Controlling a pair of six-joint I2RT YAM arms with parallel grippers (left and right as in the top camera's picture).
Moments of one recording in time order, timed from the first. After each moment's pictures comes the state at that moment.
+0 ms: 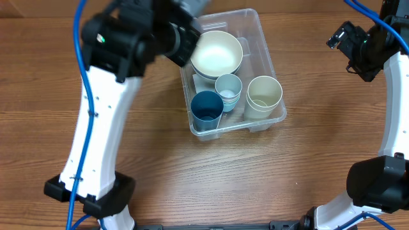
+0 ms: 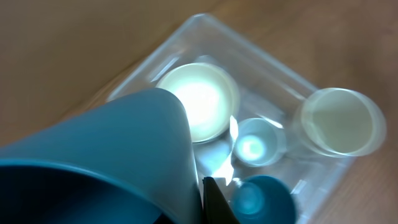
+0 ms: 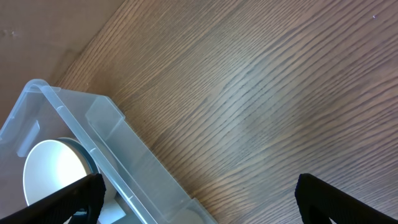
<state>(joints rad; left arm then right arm) -0.44 1.89 2.50 -1.42 0.12 0.21 -0.23 1.81 1.93 -1.19 -0.14 0.51</state>
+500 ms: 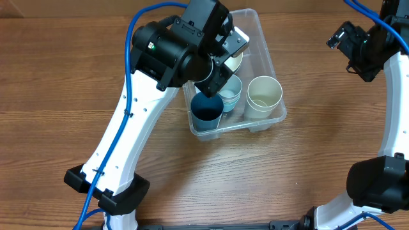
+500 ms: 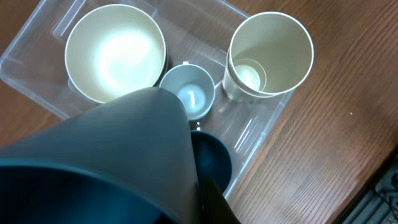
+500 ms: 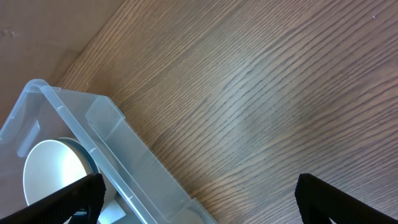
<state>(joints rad) -0.60 1.95 2.49 -1.61 0.12 0.19 -0.23 1.81 1.93 -1.19 -0.13 0.51</state>
